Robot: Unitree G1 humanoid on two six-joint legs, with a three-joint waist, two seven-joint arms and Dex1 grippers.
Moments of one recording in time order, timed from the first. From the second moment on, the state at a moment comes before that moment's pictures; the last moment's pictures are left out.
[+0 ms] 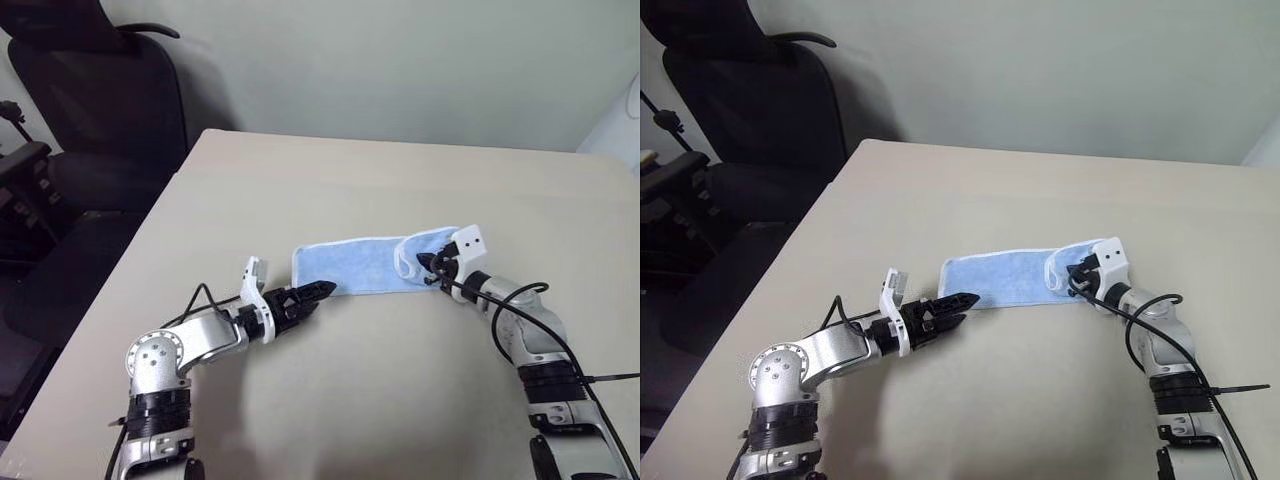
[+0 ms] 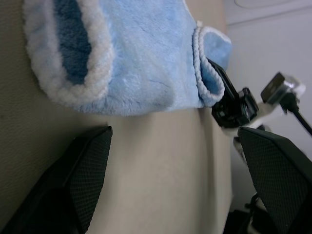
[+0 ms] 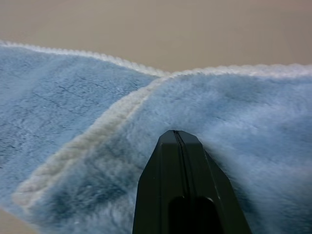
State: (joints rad) left arm -0.31 0.29 0.29 0.02 -1.70 1.25 0.35; right arm -0.40 -0.42 -0.02 0.12 0.27 0.49 0.54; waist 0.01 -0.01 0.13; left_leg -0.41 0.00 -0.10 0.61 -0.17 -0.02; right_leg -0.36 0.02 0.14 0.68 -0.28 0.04
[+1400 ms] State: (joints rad) left arm -0.58 0.51 0.08 -0.17 -1.26 1.15 -0.29; right arm -0.35 -0.50 -0.23 -0.02 0.35 0.51 0.53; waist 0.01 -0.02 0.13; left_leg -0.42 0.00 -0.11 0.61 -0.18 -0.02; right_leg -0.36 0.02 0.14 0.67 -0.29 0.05
